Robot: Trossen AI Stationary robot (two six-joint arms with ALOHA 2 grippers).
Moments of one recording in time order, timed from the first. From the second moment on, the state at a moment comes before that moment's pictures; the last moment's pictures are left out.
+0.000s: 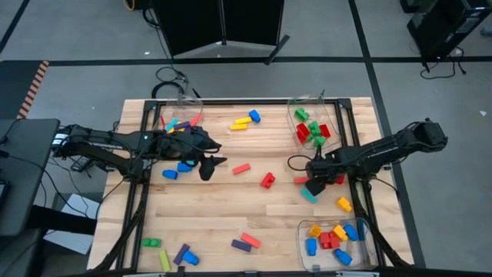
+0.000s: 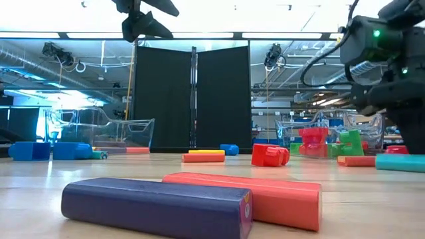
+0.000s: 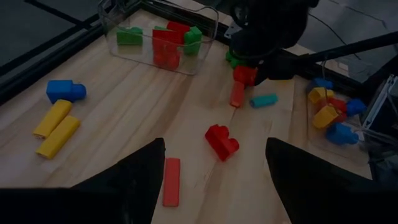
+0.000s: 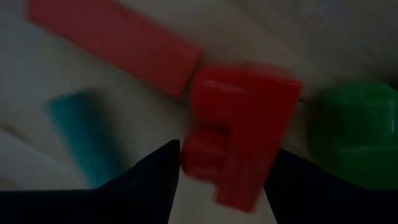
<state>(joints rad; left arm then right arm) -0.08 1.11 0.97 -0.37 -0.26 -0.43 0.12 1.18 0.50 -0.80 -0.12 1.14</state>
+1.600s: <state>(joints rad) -0.03 1.11 0.97 -0.37 -0.34 -0.40 -0.58 1.39 1.32 -1.28 0.16 0.63</state>
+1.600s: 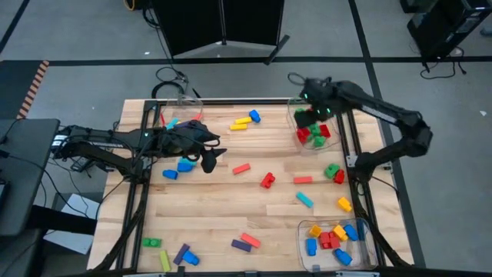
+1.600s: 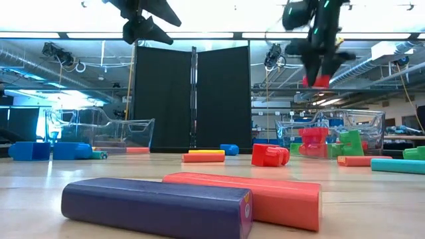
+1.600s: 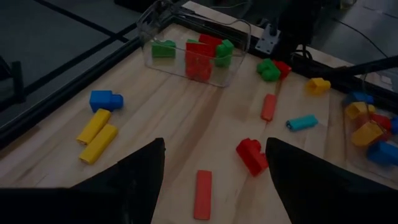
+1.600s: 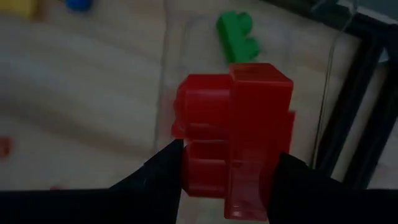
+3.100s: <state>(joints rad) -0.01 1.11 0.97 -0.38 -0.35 -0.32 -0.77 1.59 1.32 -1.20 -0.02 0.50</state>
